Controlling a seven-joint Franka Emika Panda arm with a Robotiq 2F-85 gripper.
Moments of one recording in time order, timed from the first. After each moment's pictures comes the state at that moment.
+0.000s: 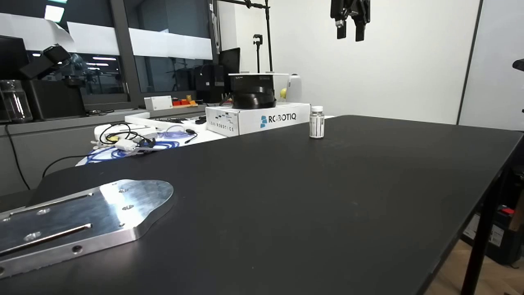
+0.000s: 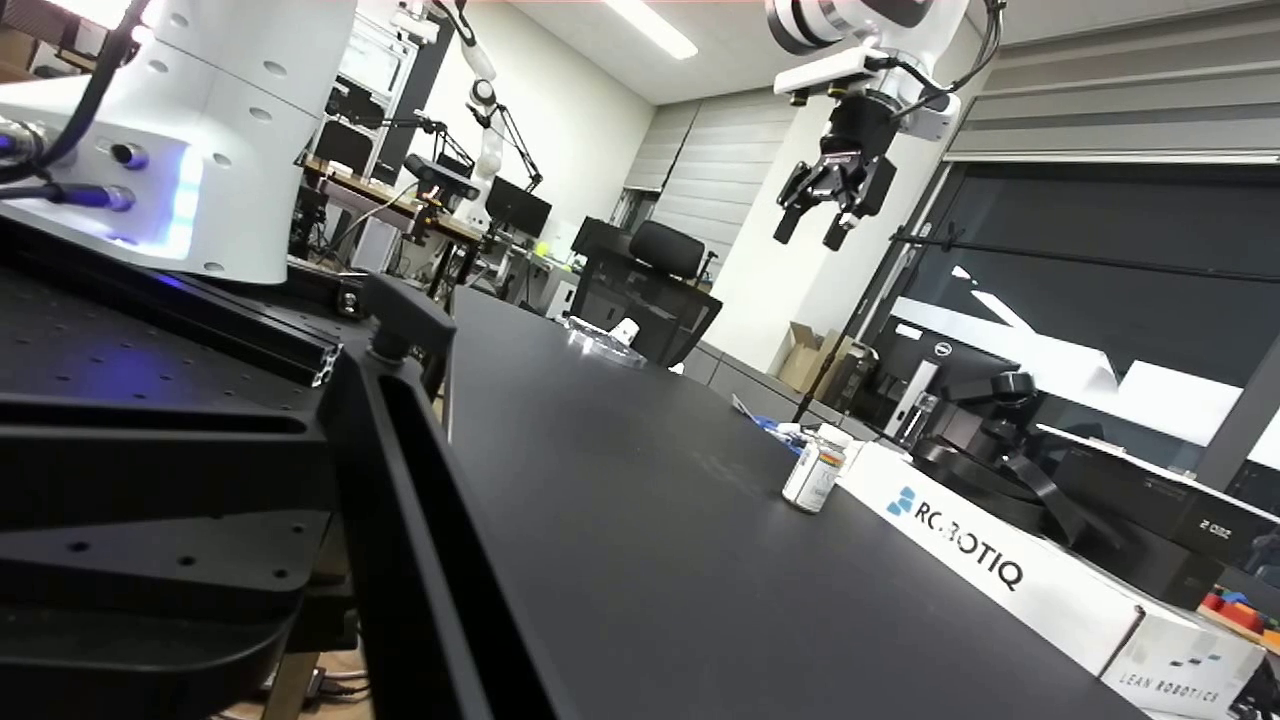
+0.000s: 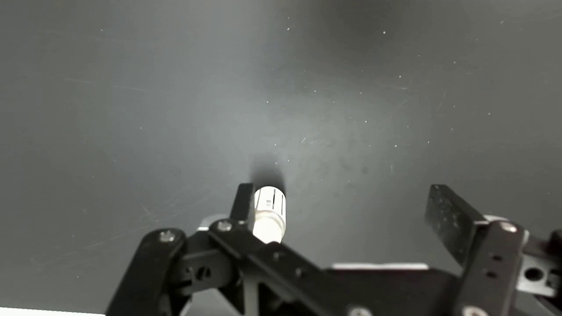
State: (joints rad) arm -0.01 0.02 -0.02 -2.07 -0.02 2.09 -0.02
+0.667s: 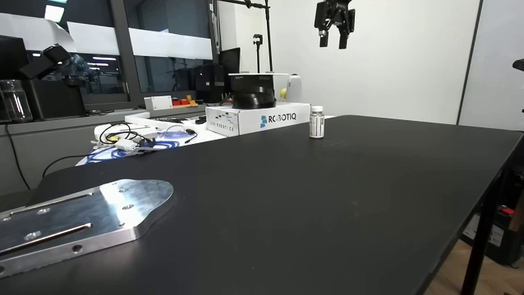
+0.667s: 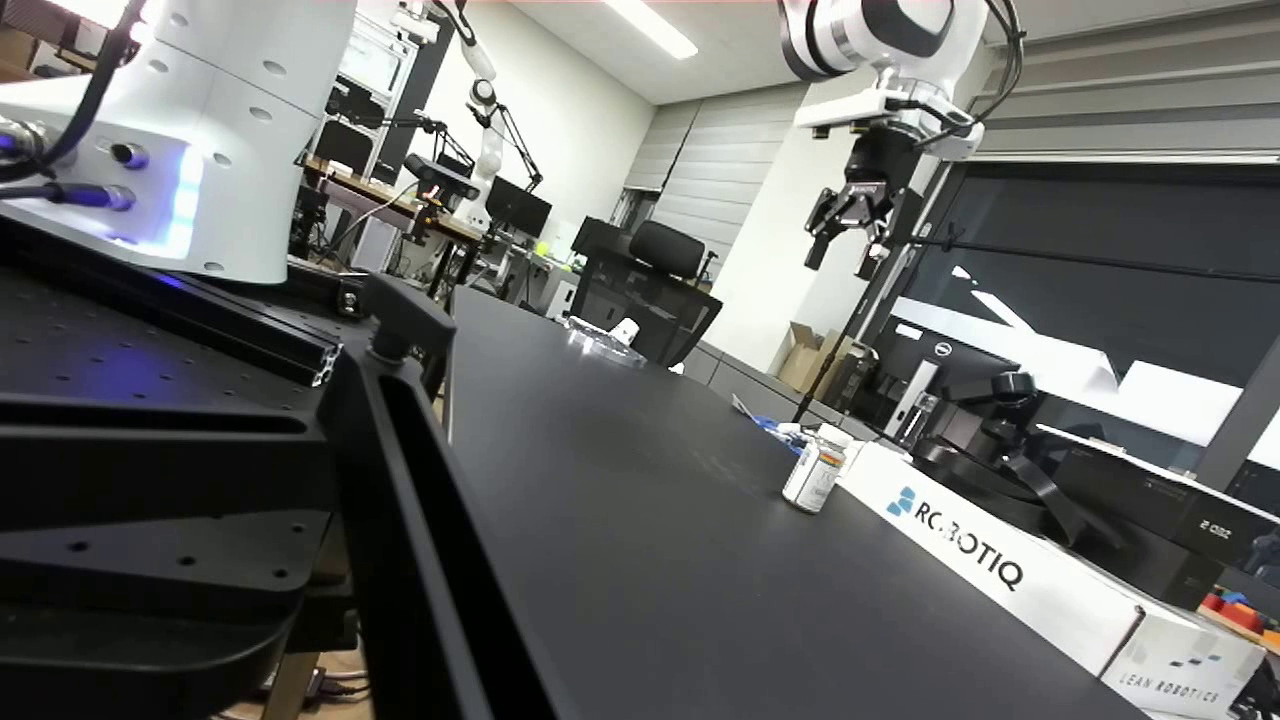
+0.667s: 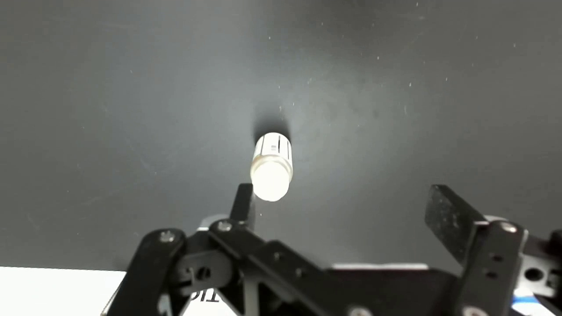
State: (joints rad) arm -0.02 0.14 -0.02 -1.98 0.00 2.22 -0.02
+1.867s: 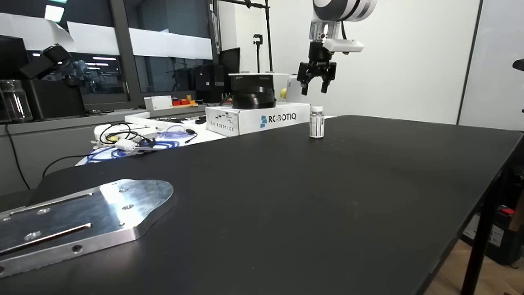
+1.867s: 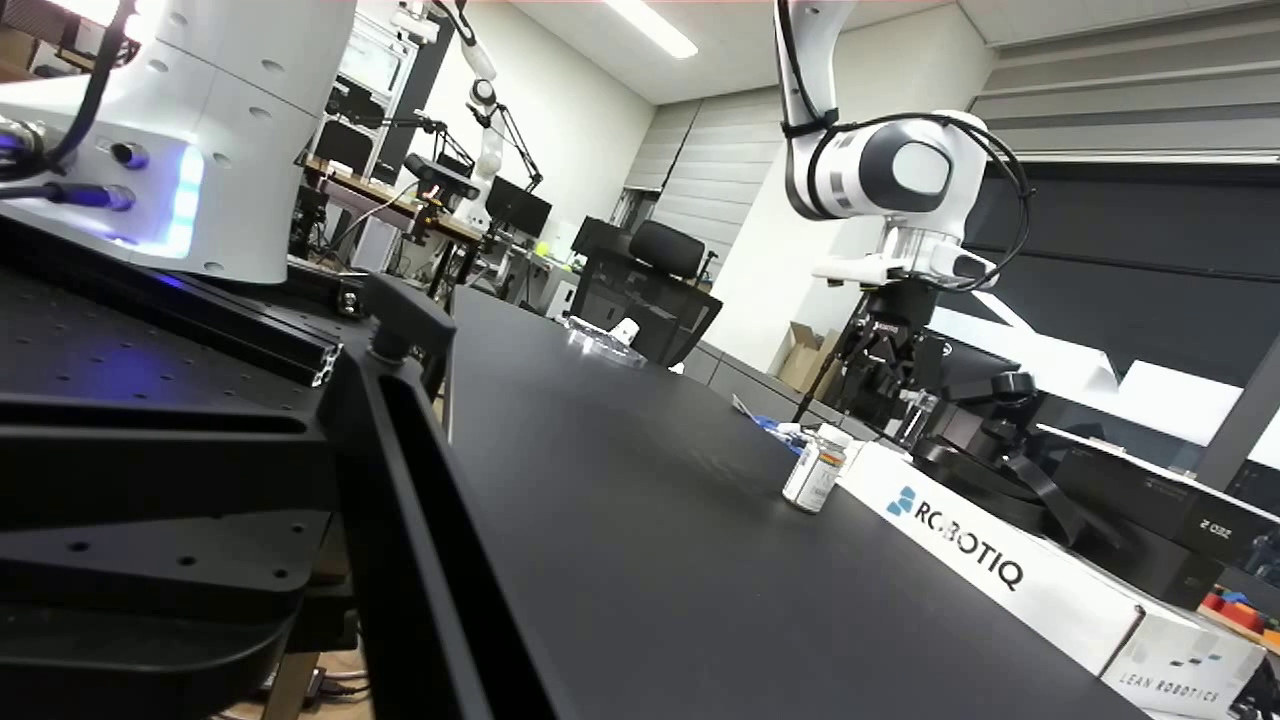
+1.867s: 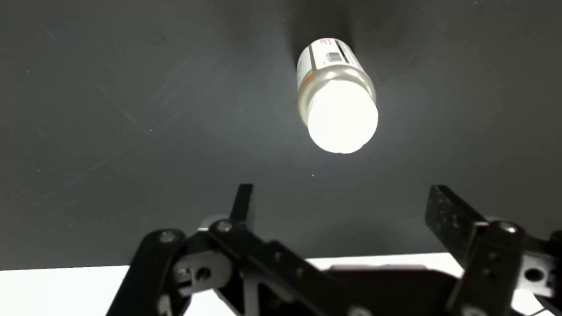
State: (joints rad) arm -0.03 0.53 -0.08 -1.81 0.00 2.58 0.06
